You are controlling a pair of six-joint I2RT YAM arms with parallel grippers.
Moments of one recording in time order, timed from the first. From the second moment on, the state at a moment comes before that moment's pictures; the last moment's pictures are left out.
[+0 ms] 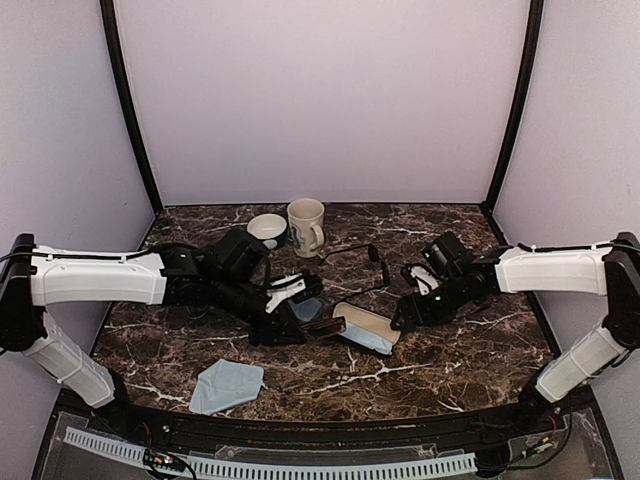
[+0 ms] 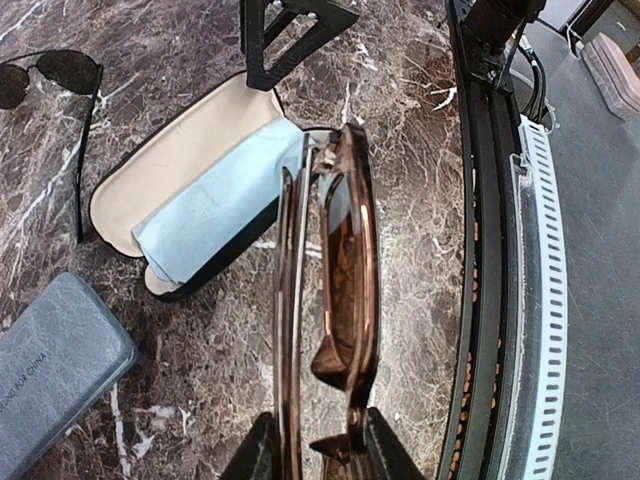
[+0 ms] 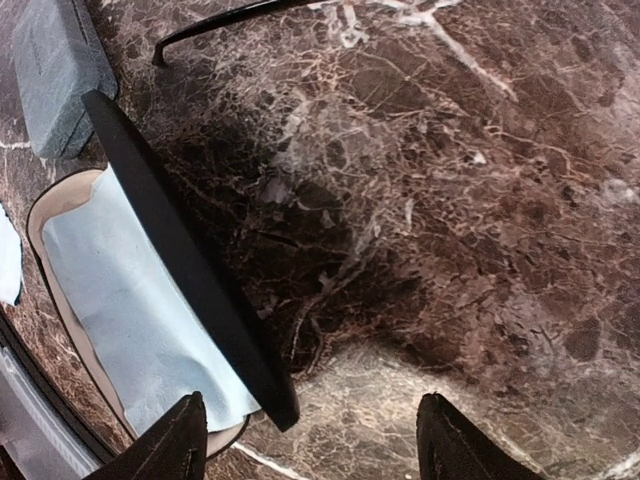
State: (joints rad) left arm -0.94 1.47 0.98 -0.39 0.42 0.20; right arm 0.64 1.46 0.81 -0.48 -0.25 0.37
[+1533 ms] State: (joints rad) left arm -0.94 1.49 1.00 -0.40 0.41 0.20; right arm 0.64 1.61 0.85 -0.42 -0.36 0.22
